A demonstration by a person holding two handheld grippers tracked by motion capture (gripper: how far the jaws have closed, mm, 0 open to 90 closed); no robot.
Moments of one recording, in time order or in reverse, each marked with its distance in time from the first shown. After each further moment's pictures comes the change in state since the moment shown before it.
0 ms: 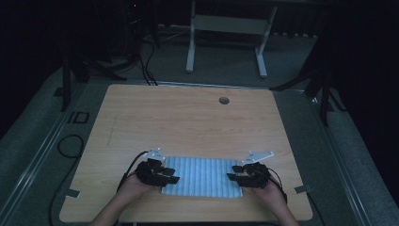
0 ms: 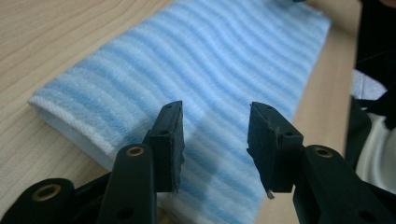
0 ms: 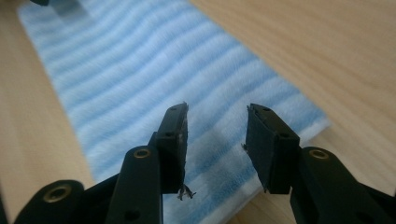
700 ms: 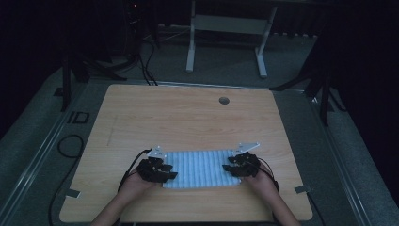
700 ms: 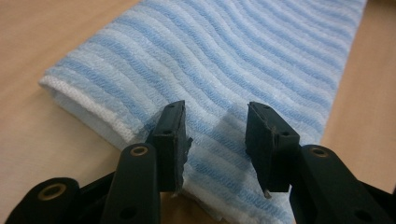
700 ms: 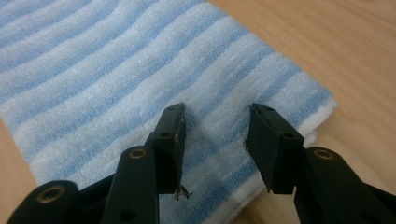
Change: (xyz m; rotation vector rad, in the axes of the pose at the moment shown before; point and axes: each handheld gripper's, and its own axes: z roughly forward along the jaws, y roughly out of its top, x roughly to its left) left arm 0.021 0.003 0.010 0.020 0.109 -0.016; right arm -0.027 0.020 0.042 0.066 -0.074 -0.061
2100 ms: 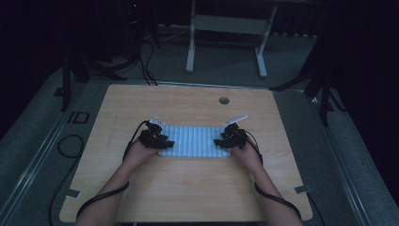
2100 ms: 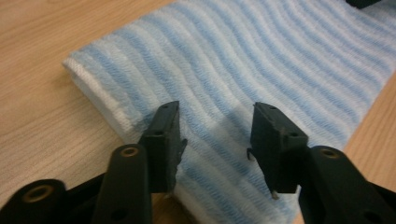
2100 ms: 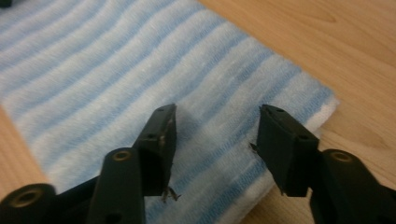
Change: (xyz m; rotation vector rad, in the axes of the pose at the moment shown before) left arm 0.077 0.057 0.012 -0.023 0.136 -0.073; right arm -0.056 0.066 0.047 -0.012 -0.029 0.106
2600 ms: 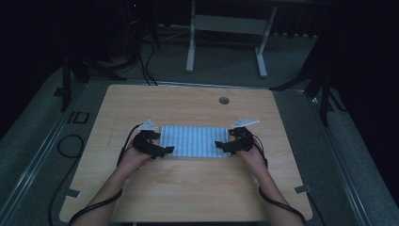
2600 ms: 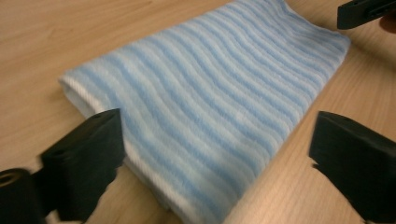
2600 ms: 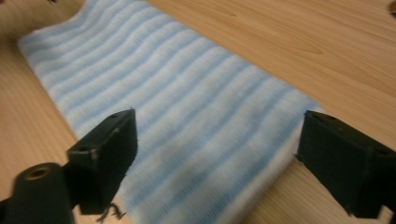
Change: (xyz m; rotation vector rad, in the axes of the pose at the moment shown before) left arm -0.006 -0.025 -0.024 -0.161 -0.066 0.012; right arm 0.002 -0.017 -0.028 -0.165 0.033 0.023
